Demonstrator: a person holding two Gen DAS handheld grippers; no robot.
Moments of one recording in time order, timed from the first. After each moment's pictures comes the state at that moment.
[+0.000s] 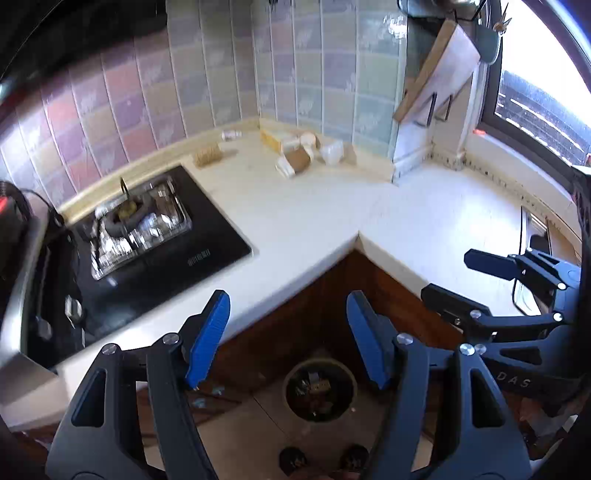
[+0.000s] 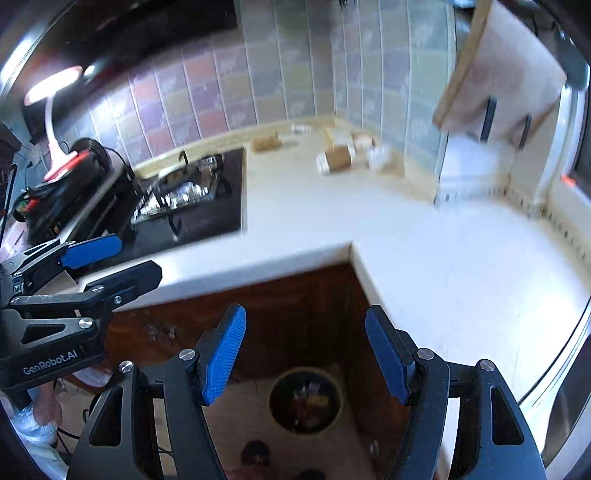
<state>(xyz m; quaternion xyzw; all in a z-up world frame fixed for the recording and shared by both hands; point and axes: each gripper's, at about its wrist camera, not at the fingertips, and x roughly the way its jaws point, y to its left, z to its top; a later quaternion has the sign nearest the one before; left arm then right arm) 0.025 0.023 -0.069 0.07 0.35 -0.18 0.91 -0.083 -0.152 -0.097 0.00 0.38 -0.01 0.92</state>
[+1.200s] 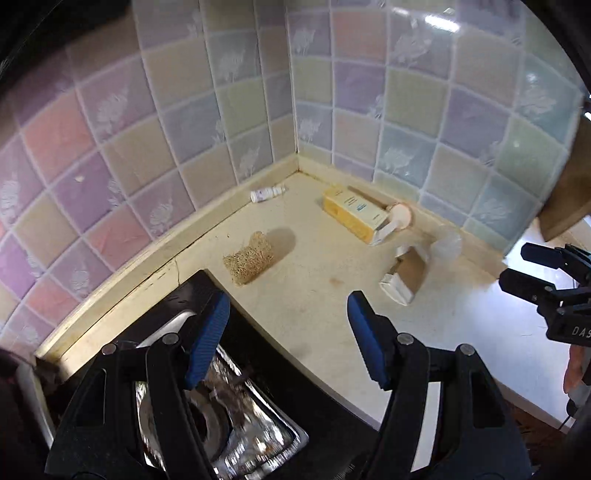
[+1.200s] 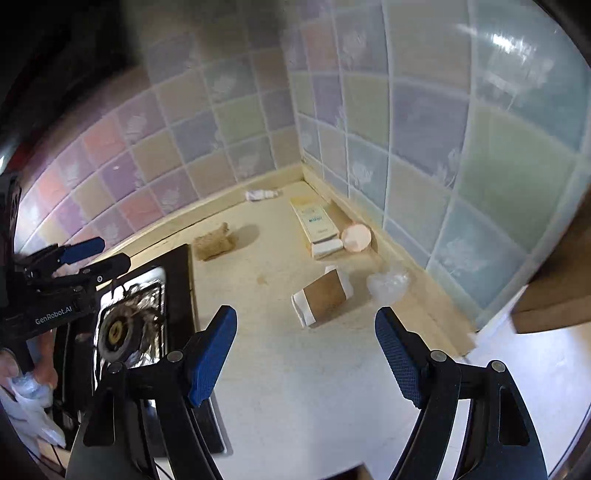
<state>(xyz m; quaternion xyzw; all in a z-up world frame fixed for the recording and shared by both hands) 0.477 0.061 -0.025 0.12 0.39 -0.23 0.88 0.309 -0.211 -0.022 0.08 0.41 -0.09 0.91</state>
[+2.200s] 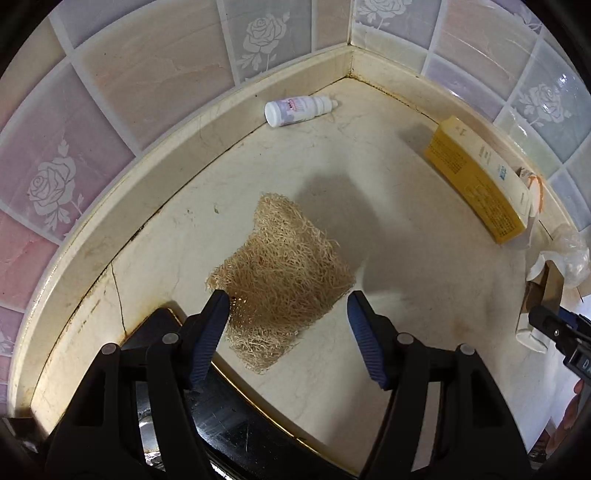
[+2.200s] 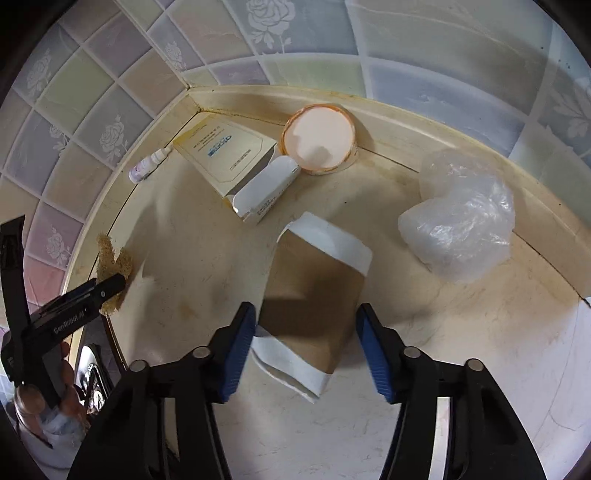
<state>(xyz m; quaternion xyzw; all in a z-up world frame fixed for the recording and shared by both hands) 0.684 0.015 -0.203 0.14 0.52 -0.22 0.81 0.477 -0.258 -0.215 0.27 0.48 -0.20 0.81</state>
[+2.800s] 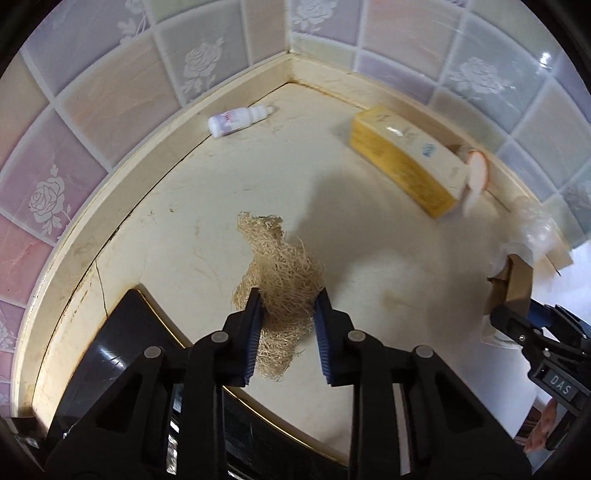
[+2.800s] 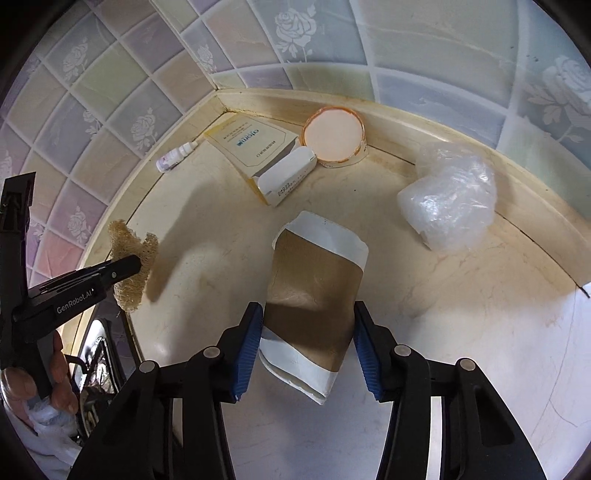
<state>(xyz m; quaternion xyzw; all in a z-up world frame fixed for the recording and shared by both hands) 0.633 -0.020 -0.173 0.16 0.51 -0.27 0.80 0.434 -0.242 -0.204 0.26 0.45 -0.17 0.84</state>
